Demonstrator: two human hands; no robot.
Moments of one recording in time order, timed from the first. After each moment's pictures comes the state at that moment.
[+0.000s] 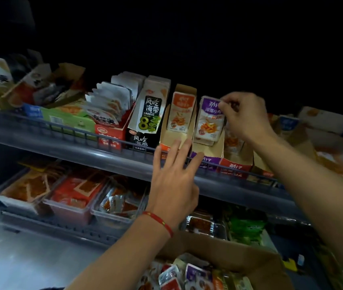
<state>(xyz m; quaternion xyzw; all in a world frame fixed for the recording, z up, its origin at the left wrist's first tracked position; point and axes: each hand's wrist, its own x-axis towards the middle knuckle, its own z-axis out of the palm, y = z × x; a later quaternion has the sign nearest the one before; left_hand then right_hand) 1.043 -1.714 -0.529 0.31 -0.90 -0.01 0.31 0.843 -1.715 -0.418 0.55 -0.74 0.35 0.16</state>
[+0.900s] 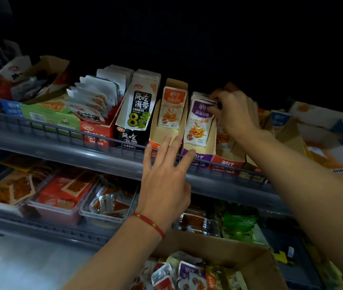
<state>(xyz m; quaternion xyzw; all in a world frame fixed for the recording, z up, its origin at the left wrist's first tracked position) 1.040 -1.715 -0.528 0.31 -0.89 -0.04 0.33 0.824 -1.731 -0.424 0.55 -0.76 0.16 0.30</state>
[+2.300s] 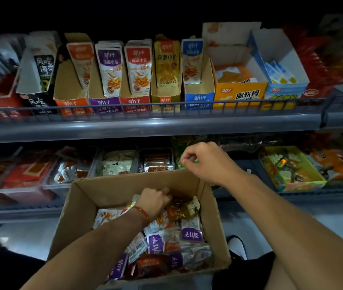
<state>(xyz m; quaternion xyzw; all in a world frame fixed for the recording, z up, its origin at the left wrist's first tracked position) 0.957 -1.606 -0.723 0.10 -0.98 0.10 -0.11 0.810 -1.474 -0.575 0.53 -0.80 0.24 -0.11</state>
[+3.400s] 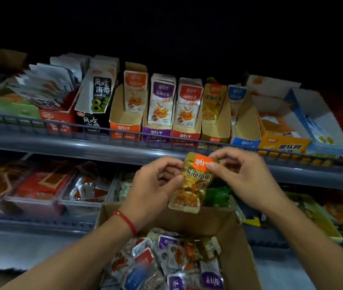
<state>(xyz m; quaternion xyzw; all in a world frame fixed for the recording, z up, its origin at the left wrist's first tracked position) 1.031 -1.643 -0.541 0.19 -0.76 -0.52 0.35 0.862 -1.508 -0.484 0.51 -0.75 0.40 -0.10</state>
